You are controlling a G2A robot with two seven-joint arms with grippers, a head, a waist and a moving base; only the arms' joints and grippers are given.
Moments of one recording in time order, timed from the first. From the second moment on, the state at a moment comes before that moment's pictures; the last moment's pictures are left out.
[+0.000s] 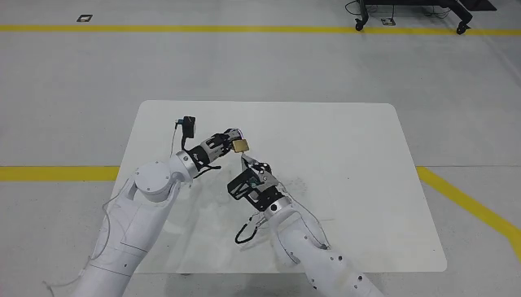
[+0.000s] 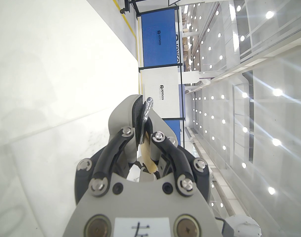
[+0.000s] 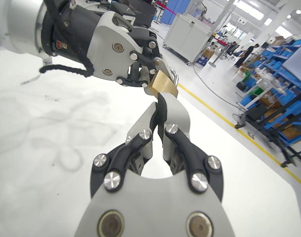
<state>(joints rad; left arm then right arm) 1.15 -1.18 -1.18 -1.40 -0.26 -0.02 -0.62 -1.42 -1.42 0.85 -1.62 -1.76 0.16 0.03</state>
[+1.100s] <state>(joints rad) 1.15 -1.19 -1.15 -1.43 -0.14 -0.04 -0.63 -1.62 -1.38 1.22 -1.82 -1.04 -0.12 -0.14</state>
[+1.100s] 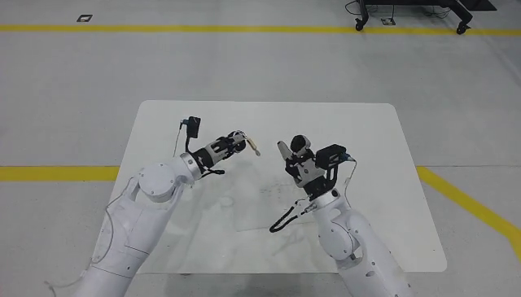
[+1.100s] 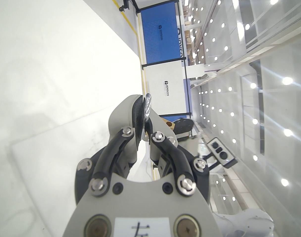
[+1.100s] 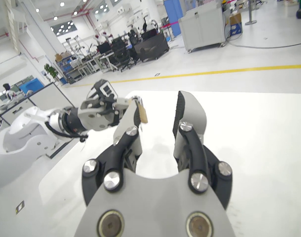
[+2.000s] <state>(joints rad) 1.07 -1.20 -0.90 -1.48 0.34 0.31 -0.82 -1.62 -1.38 1.23 -1.82 -1.04 -0.12 -0.14</state>
